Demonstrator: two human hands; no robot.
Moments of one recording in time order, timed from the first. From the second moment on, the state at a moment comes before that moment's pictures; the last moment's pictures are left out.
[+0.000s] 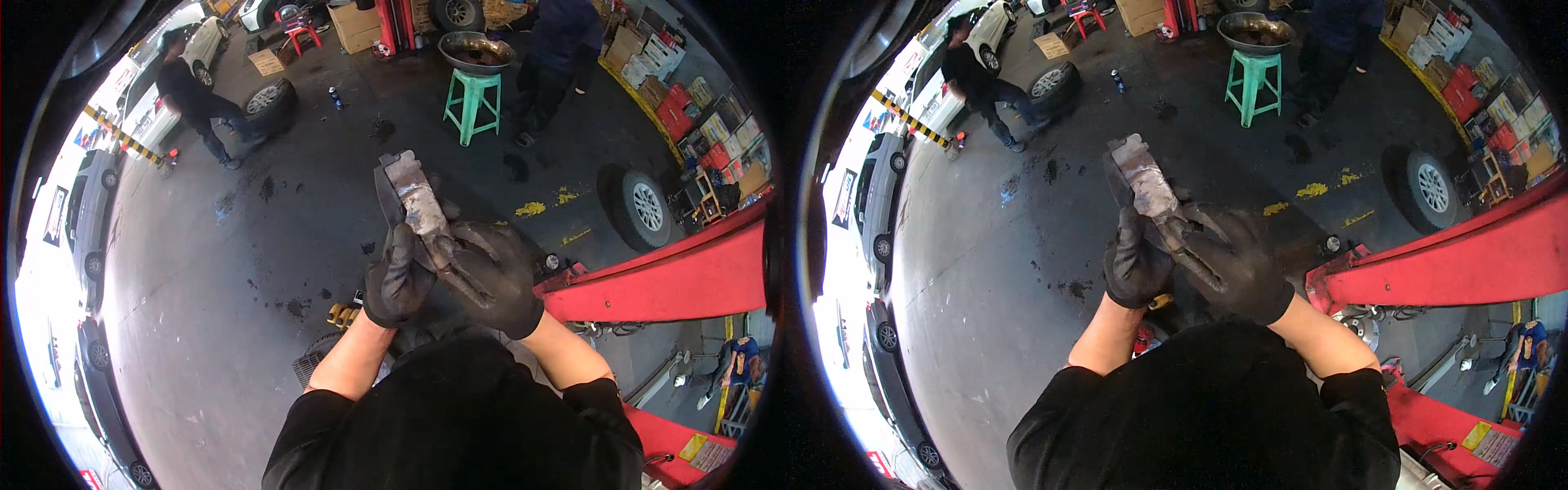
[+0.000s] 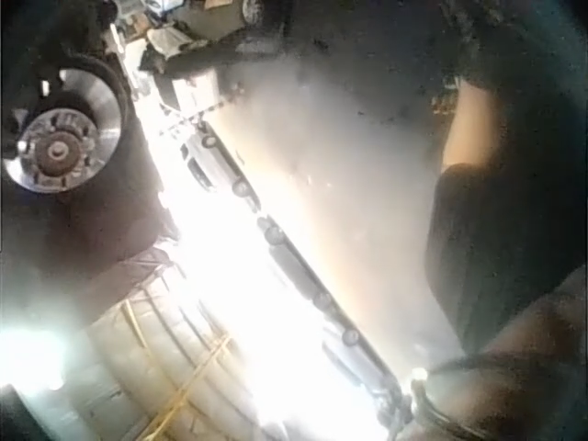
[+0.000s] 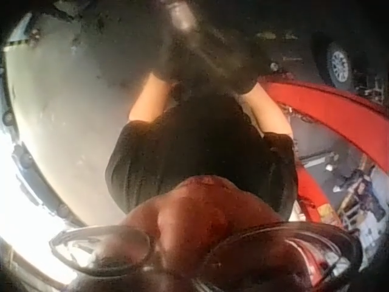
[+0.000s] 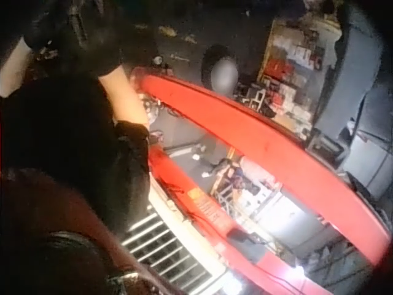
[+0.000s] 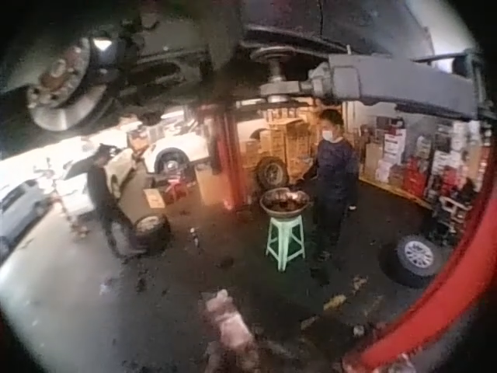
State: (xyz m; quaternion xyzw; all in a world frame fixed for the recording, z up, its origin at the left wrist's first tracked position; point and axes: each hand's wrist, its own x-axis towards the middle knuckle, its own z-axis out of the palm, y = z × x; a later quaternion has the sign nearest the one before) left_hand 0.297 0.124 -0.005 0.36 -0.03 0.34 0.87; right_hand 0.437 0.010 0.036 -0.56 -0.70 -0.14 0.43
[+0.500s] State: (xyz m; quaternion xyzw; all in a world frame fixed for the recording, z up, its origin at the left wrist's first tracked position) left_hand 0.202 0.099 0.042 0.41 0.02 0.27 0.87; right_hand 0.414 0.025 0.093 -0.46 -0.56 0.37 0.58
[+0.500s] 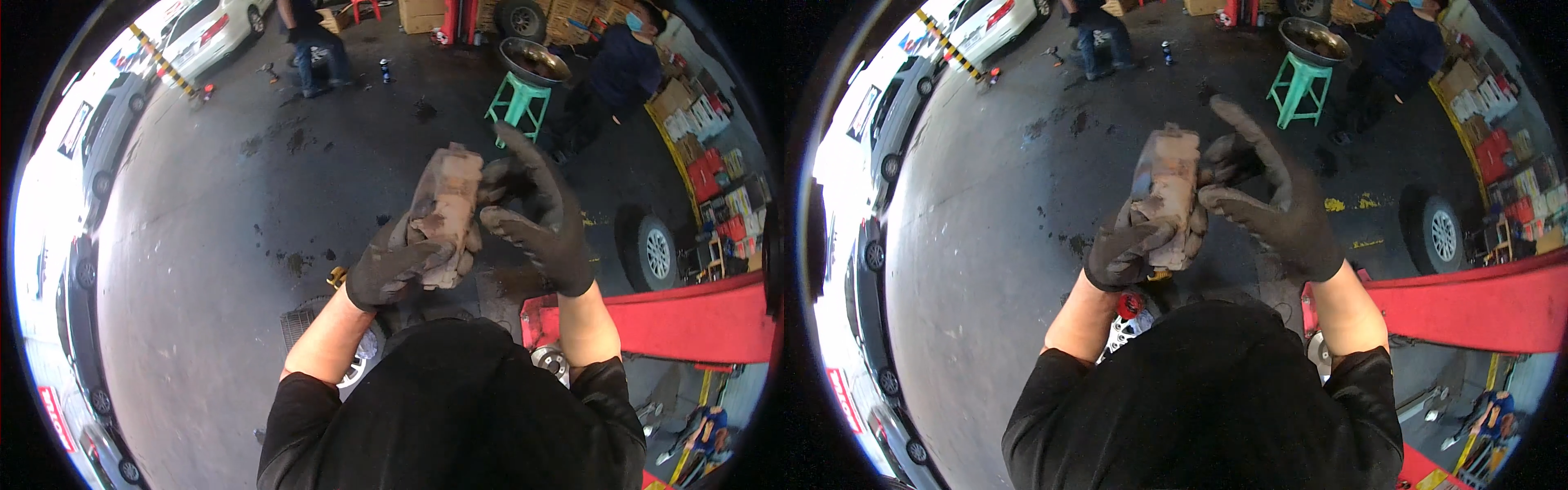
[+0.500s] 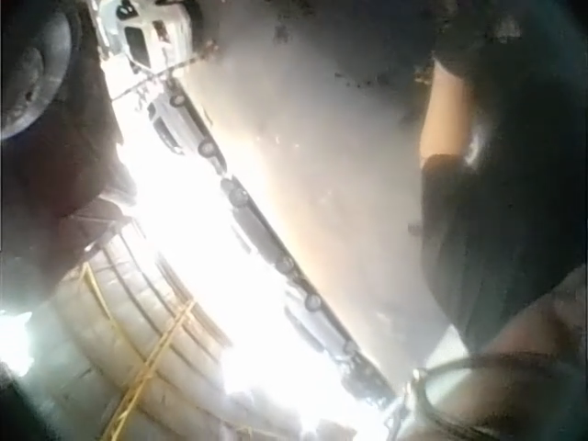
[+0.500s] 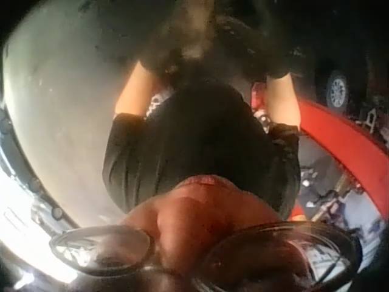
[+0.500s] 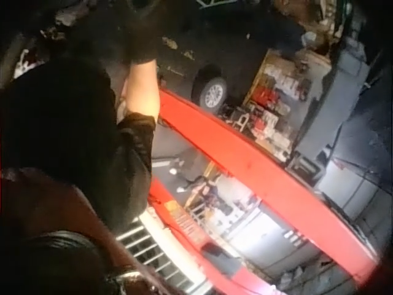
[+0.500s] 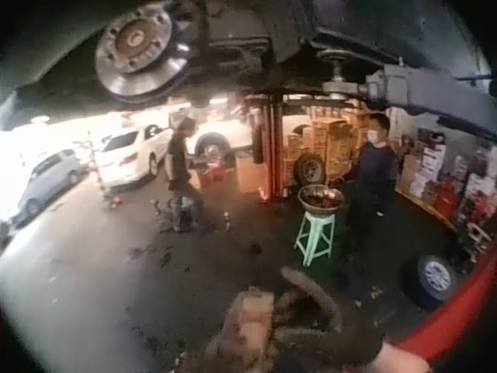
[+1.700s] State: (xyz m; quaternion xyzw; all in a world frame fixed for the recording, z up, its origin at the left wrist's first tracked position) left_hand 0.231 0.015 0.069 0.55 0.32 0.43 0.64; right_hand 0.488 0.009 0.042 -0.35 -0.62 0.47 0.53
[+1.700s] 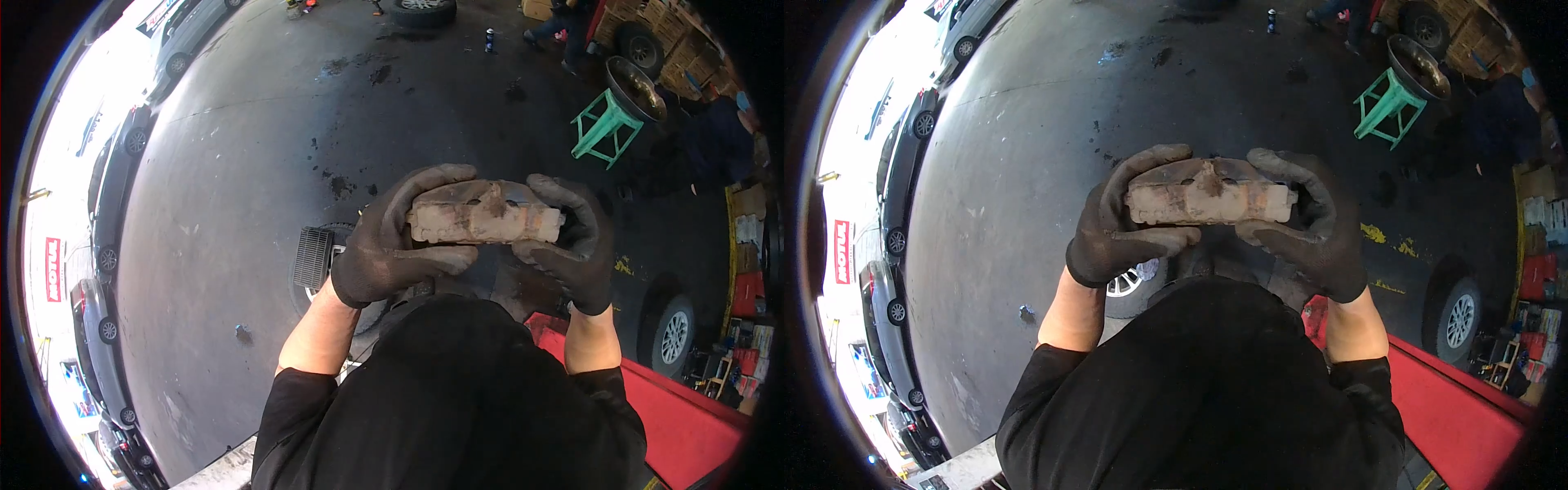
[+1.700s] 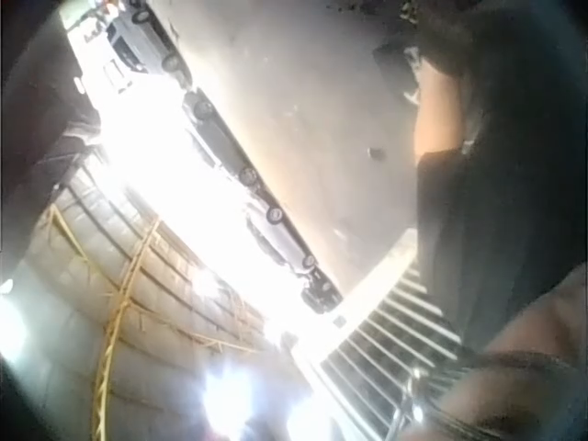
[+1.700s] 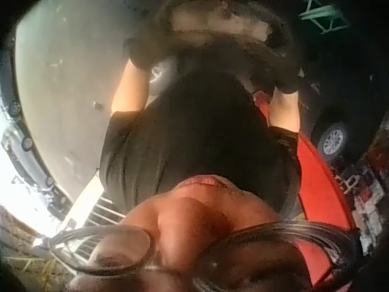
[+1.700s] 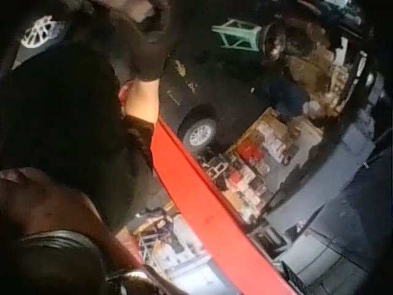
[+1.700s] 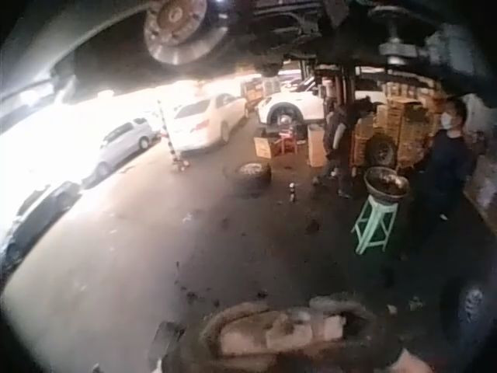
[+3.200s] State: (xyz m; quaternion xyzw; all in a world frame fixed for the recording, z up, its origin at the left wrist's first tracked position) left_hand 0.157 -0.055 -0.193 0.02 0.21 0.45 0.87; right_hand 0.378 0.099 -0.208 -0.31 -0.48 0.81 0.06
